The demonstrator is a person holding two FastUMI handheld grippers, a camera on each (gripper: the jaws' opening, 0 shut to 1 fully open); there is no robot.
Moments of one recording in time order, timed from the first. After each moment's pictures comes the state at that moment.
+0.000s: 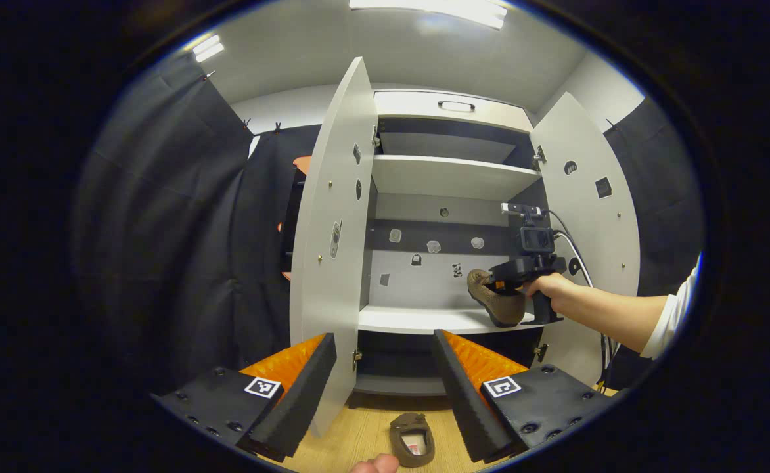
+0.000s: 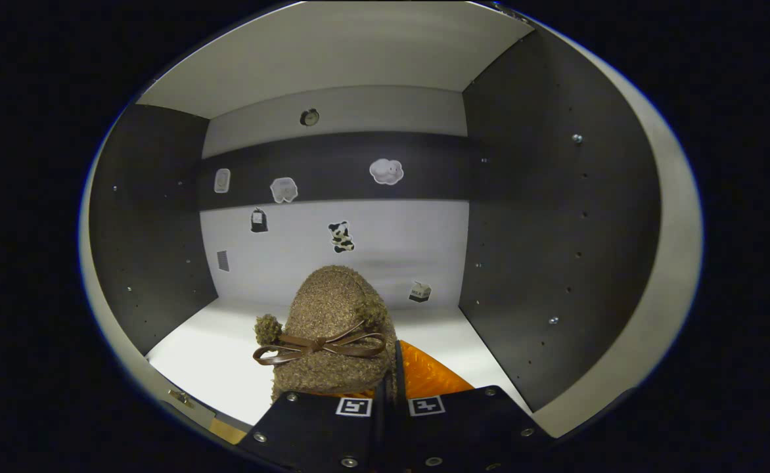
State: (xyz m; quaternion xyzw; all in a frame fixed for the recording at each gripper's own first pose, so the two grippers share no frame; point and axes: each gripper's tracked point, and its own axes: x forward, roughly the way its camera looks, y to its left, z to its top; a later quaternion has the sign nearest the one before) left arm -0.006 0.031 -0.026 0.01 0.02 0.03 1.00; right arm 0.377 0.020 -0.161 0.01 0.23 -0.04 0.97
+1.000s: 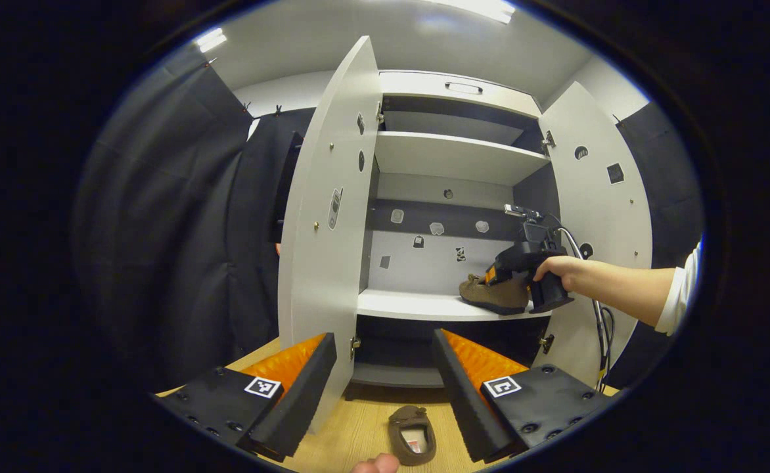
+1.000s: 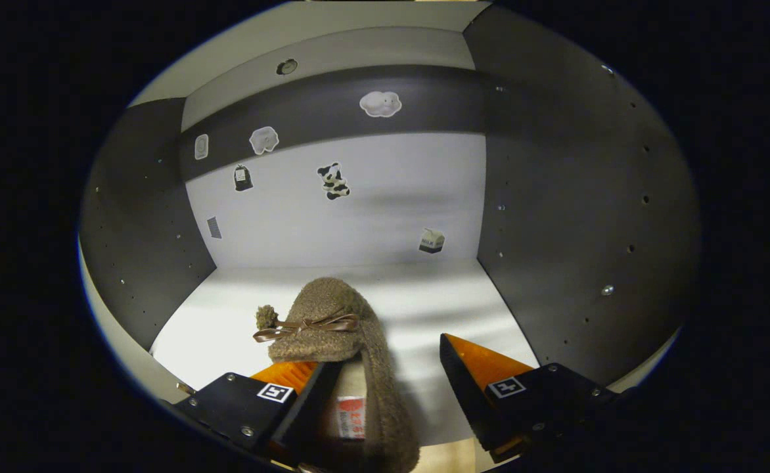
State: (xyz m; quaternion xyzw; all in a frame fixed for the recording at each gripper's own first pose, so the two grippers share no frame) left arm 0.013 0.031 -0.056 0.00 0.05 0.02 1.00; right arm 0.359 0.013 -0.191 0.03 0.32 0.00 0.95
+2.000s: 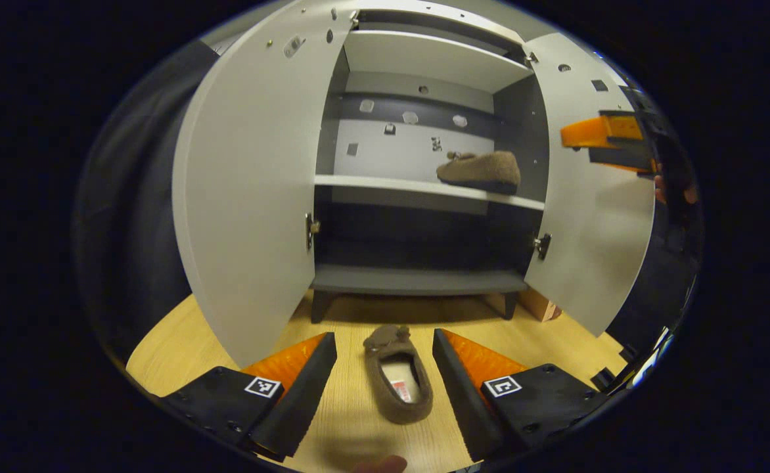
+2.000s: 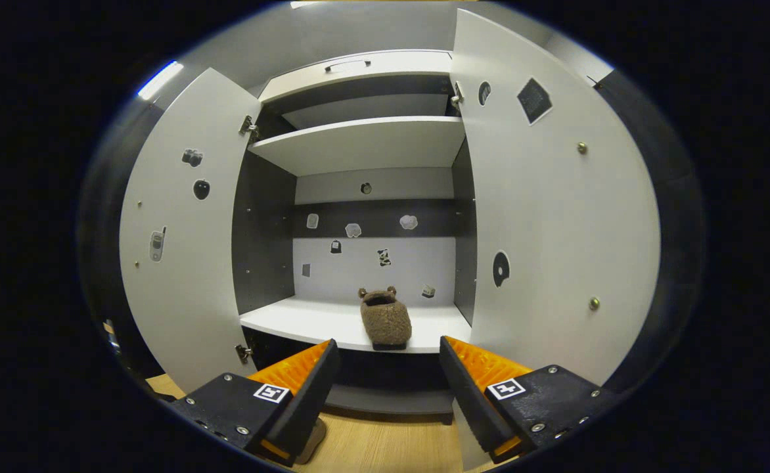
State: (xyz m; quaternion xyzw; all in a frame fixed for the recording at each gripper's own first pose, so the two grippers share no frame) left arm 0.000 -0.002 -0.279 -0.01 0.28 -0.05 0.96; right arm 0.090 0.027 -0.094 0.02 0.08 0.05 0.99
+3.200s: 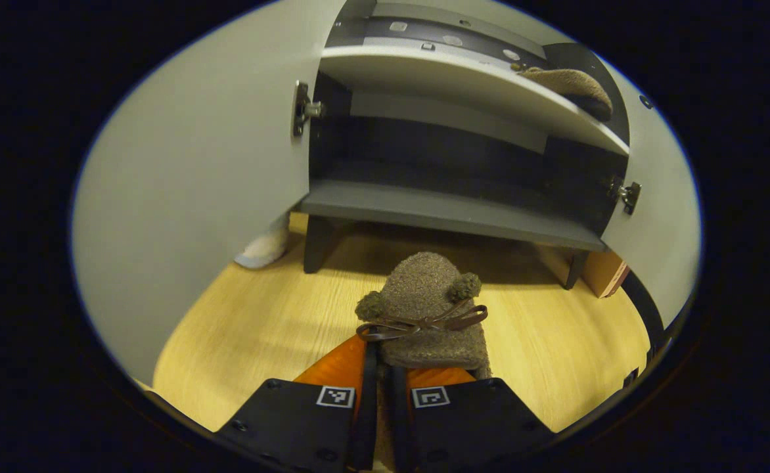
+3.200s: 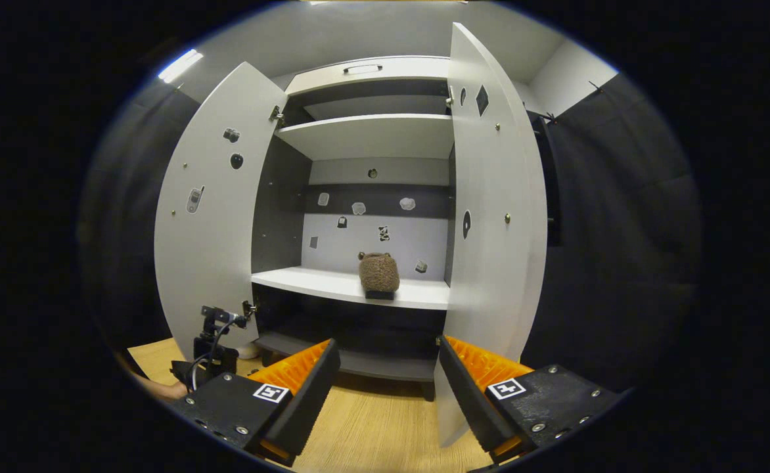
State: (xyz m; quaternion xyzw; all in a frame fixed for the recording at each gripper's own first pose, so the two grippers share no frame) left arm 0.065 0.013 -0.327 -0.01 0.34 0.00 0.94; right arm 0.012 -0.013 -0.117 -0.02 0.11 0.08 0.99
